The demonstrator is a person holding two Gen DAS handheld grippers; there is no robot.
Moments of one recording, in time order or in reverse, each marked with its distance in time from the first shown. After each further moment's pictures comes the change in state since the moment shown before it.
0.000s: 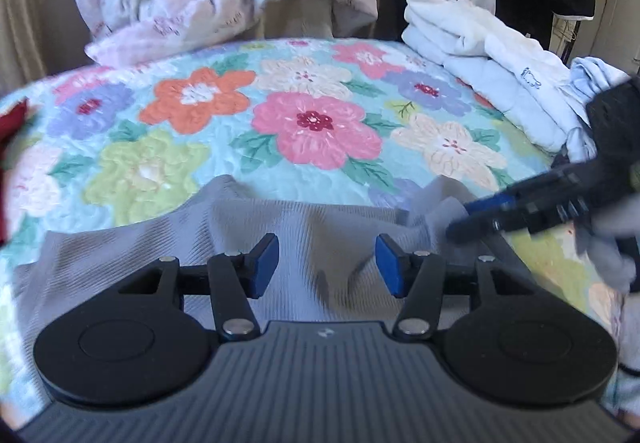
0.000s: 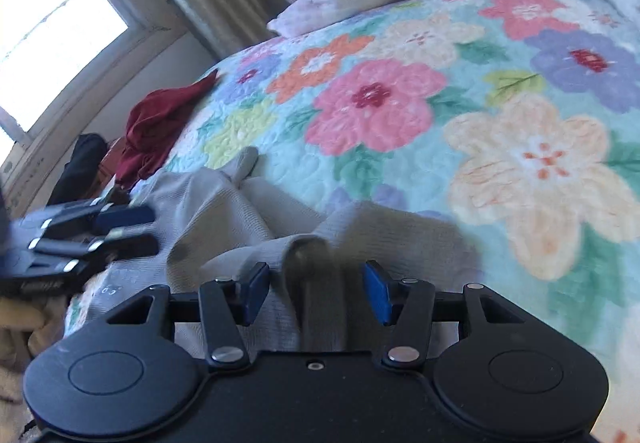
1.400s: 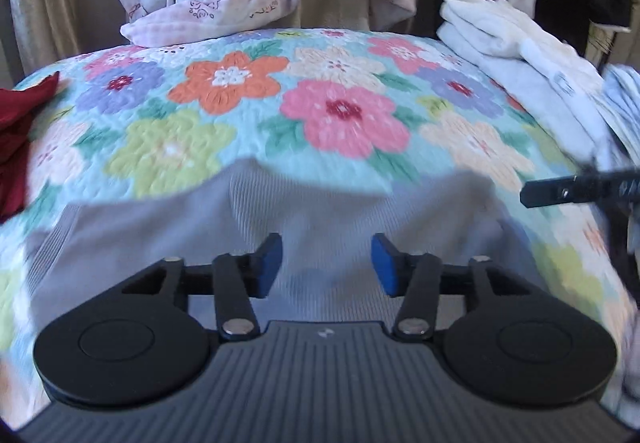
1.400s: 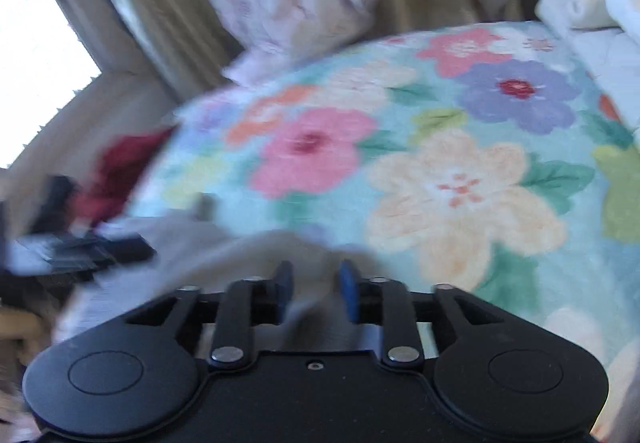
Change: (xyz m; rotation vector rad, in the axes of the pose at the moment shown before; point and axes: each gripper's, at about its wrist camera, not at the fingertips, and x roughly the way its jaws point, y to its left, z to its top) left arm -0.031 -0.020 -0.030 -0.060 0.005 0.115; right arm -0.052 -0.025 -0.014 0.080 -0.106 -0.076
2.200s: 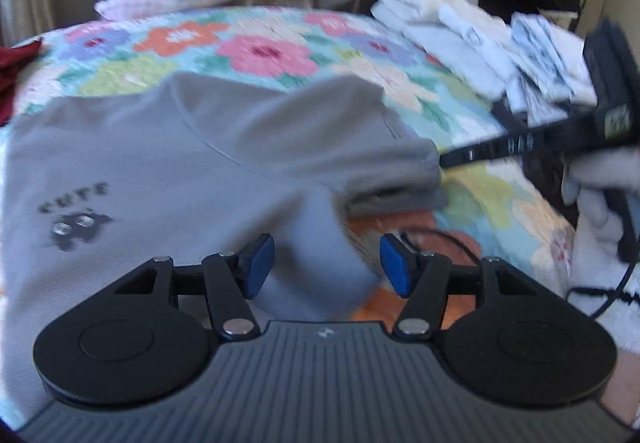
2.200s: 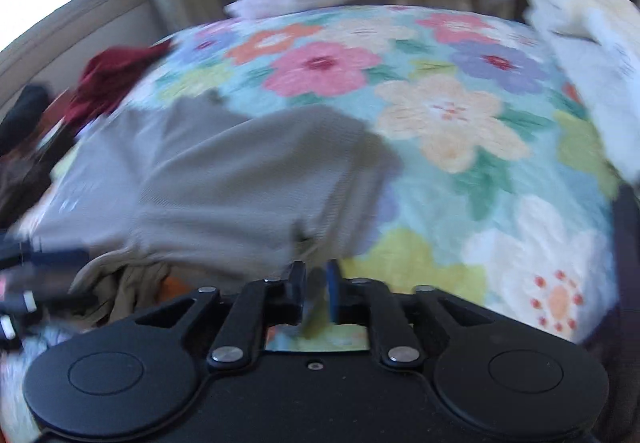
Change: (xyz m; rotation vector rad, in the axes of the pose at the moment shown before) left arm -0.045 -0.067 -0.096 0.022 0.005 -0.117; right arm -0.031 0.050 -0.069 -0.111 0.074 -0.277
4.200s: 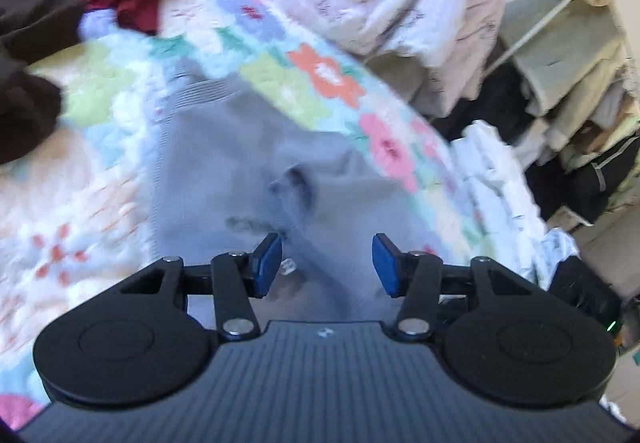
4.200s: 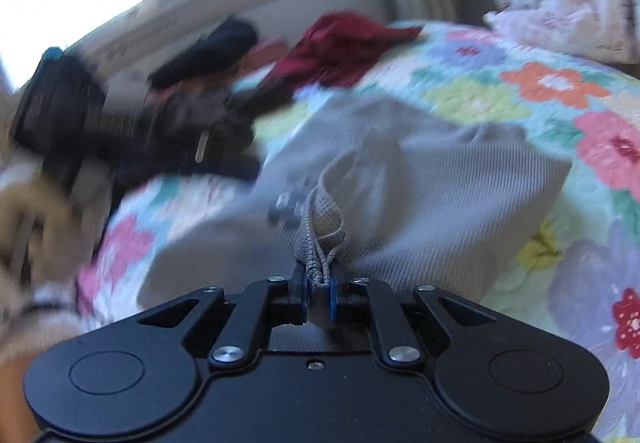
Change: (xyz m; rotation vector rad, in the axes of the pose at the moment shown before) left arm -0.058 0.186 0.005 -0.598 -0.181 -0.109; right arm 0.063 0.164 0.023 -0.481 0.066 0.501
